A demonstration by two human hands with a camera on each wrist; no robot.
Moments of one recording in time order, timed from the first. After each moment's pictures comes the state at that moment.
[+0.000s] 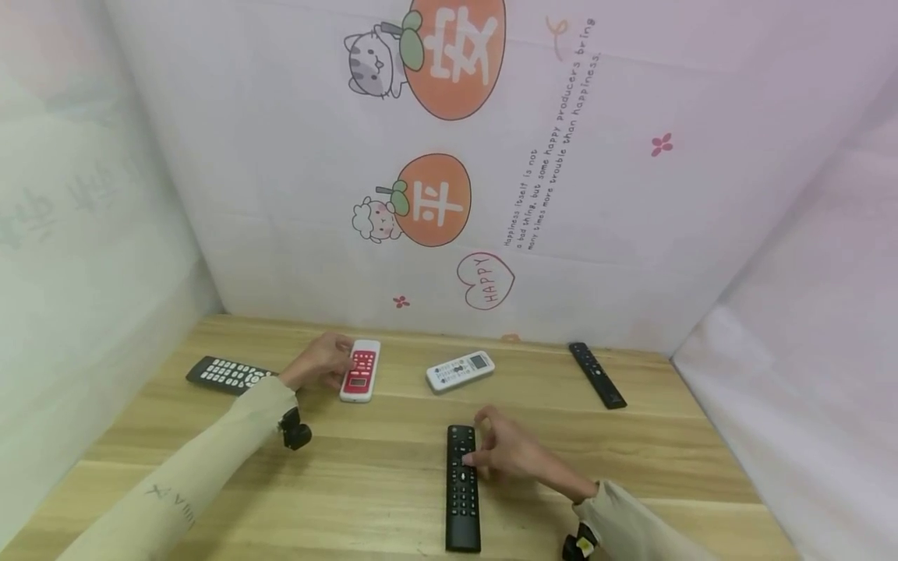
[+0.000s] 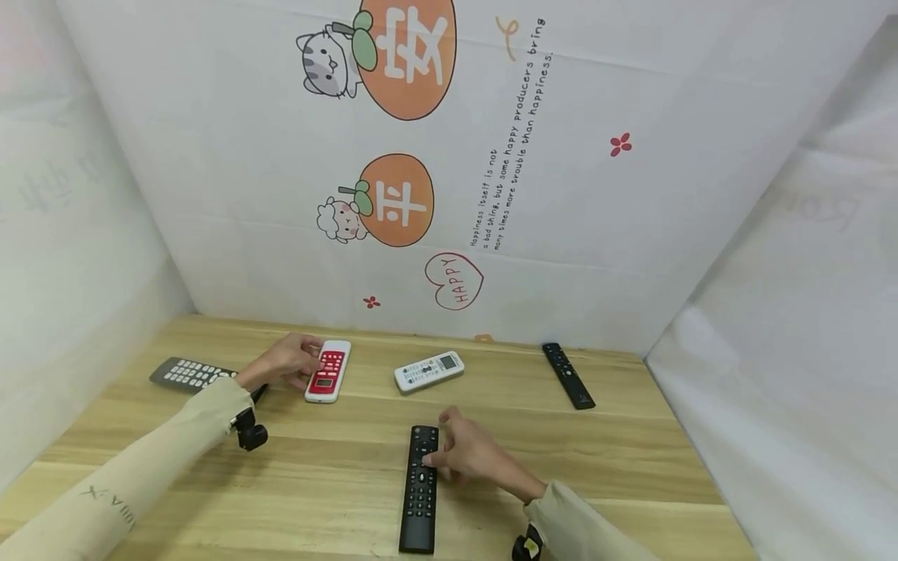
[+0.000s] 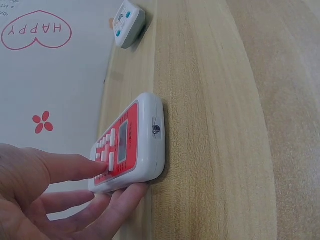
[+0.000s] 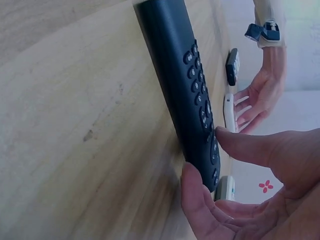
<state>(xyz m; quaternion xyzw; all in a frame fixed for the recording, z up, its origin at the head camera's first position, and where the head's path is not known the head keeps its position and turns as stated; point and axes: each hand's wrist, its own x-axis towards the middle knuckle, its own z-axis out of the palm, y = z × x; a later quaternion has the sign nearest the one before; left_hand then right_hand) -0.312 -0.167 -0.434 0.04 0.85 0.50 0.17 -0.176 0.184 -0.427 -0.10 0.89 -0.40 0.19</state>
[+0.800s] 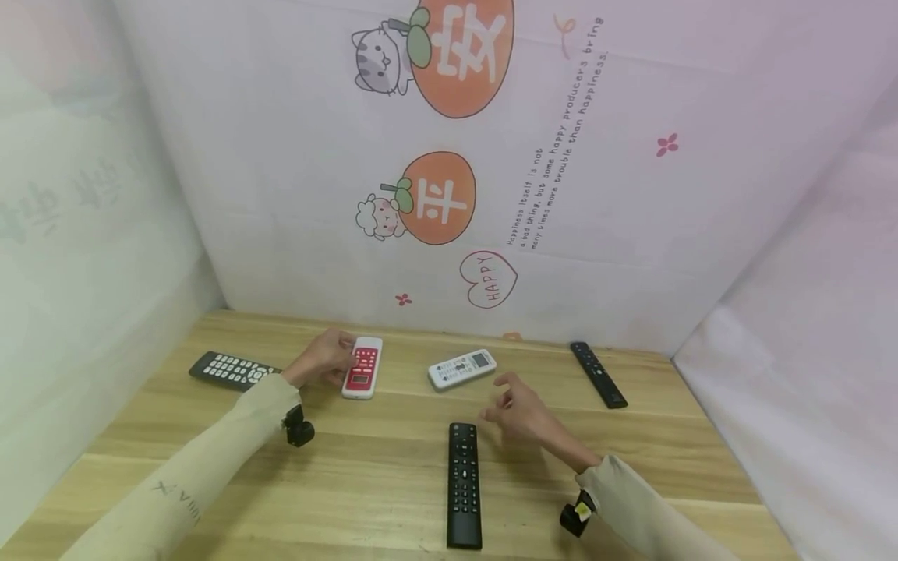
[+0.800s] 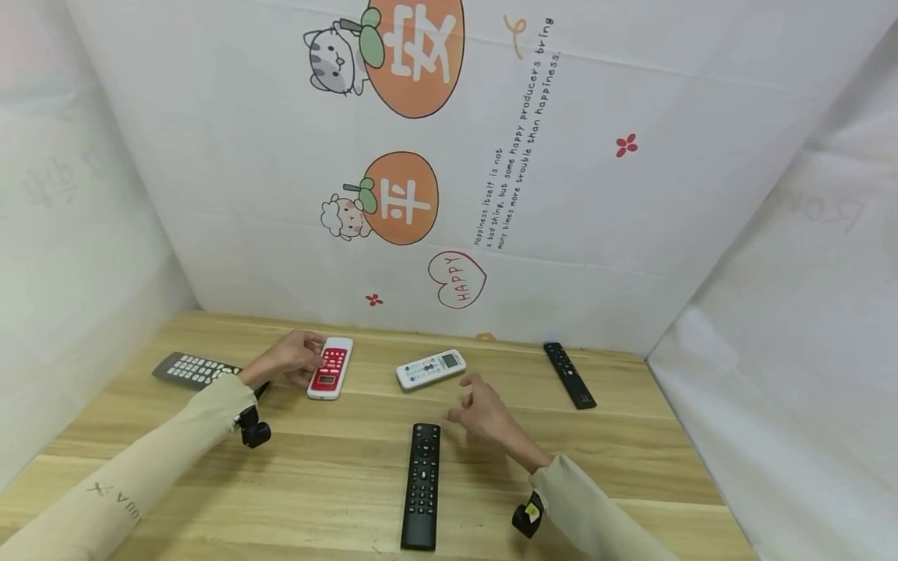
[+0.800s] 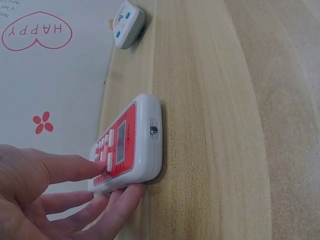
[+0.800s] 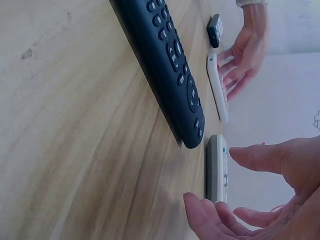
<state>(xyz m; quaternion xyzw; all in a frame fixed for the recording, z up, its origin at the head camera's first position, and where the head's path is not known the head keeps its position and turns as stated) -0.314 -0.165 -0.437 0.02 0.85 0.50 0.15 -0.213 0.196 -0.420 -0.01 0.91 -0.41 0.10</state>
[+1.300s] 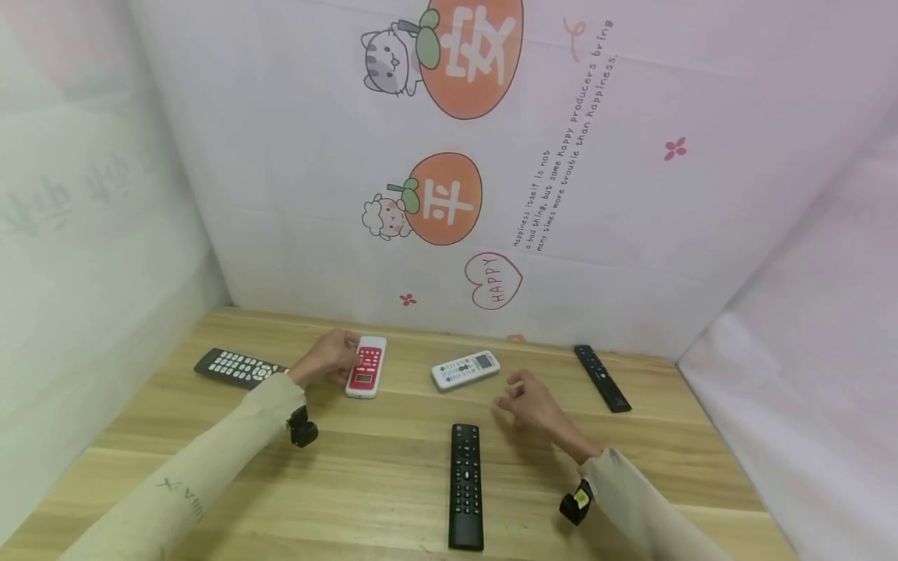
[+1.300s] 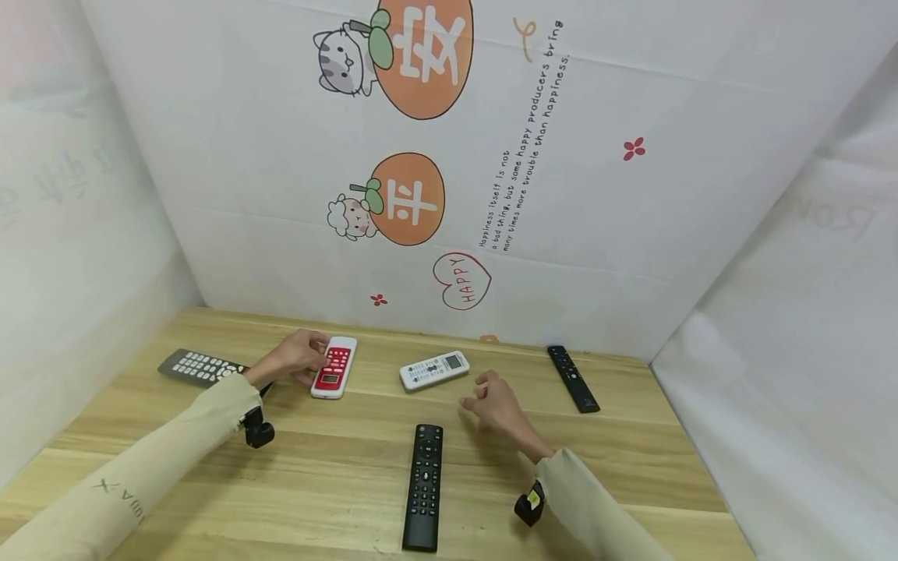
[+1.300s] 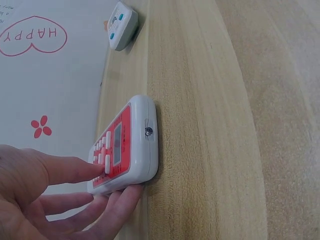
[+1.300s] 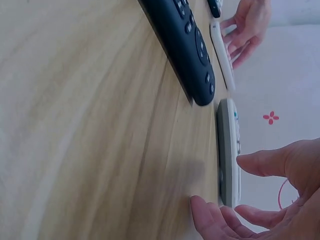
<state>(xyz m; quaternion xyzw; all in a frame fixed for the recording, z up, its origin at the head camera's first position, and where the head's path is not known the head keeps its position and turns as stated) -0.313 -0.164 -0.439 0.02 0.87 0.48 0.14 -0.235 0.210 -0.433 0.02 0.91 -0.41 0.08</state>
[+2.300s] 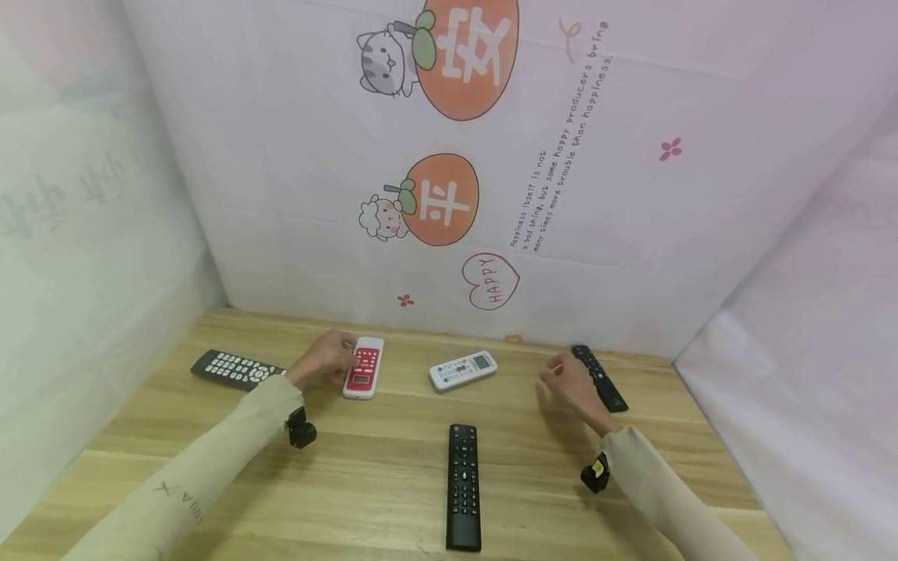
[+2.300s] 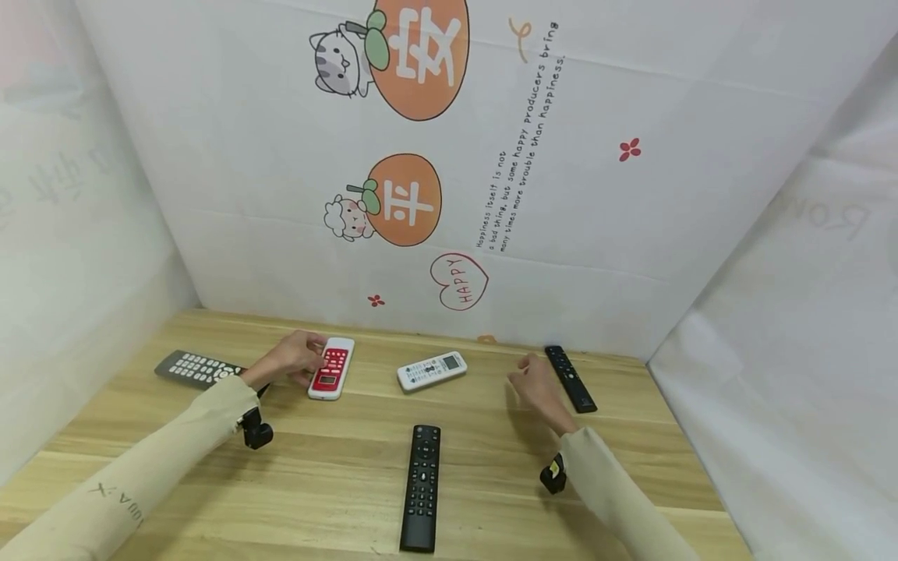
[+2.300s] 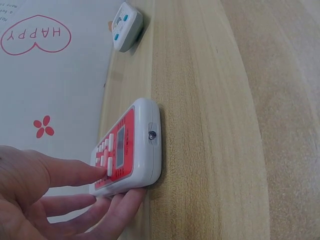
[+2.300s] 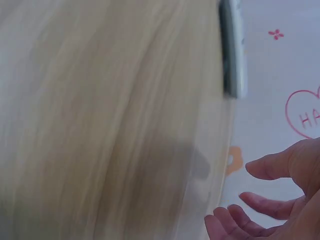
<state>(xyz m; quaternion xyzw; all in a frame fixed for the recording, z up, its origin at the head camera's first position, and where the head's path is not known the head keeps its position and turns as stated) -0.309 -0.163 -0.436 0.02 0.86 0.48 0.14 -0.266 0.283 -0.431 0.01 0.95 -0.31 -0.01</state>
